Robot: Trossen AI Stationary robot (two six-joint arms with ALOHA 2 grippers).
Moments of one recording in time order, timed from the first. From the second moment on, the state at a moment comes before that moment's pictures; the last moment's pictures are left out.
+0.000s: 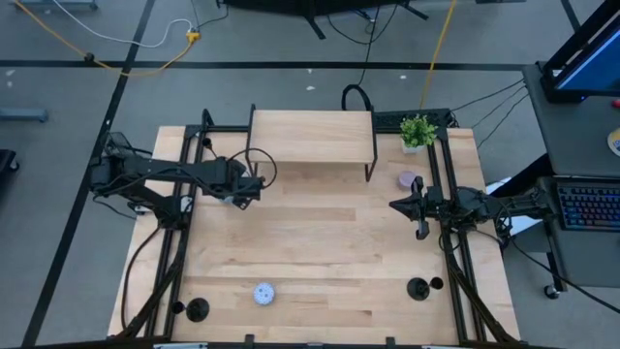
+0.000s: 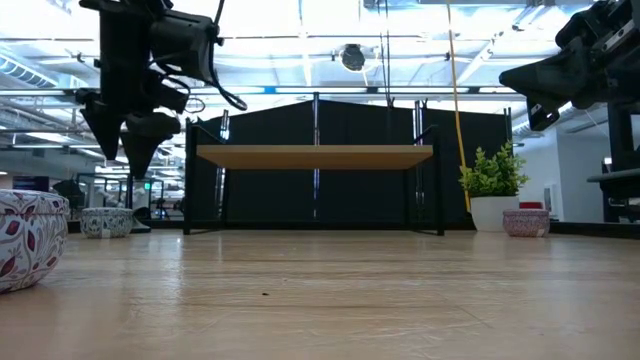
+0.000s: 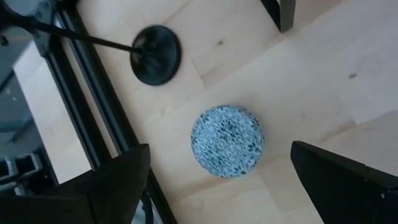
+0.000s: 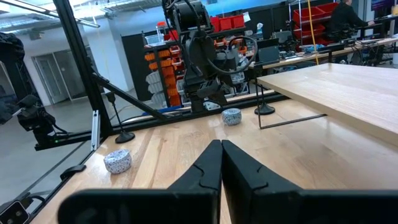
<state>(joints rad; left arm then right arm) 0.12 1.39 0.94 -1.30 -0.40 -0.93 0.13 0.01 0.02 0.07 0.18 0.20</state>
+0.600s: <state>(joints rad) 0.27 1.39 0.83 -1.22 -0.28 -0.90 0.13 0.01 0.02 0.07 0.18 0.20</state>
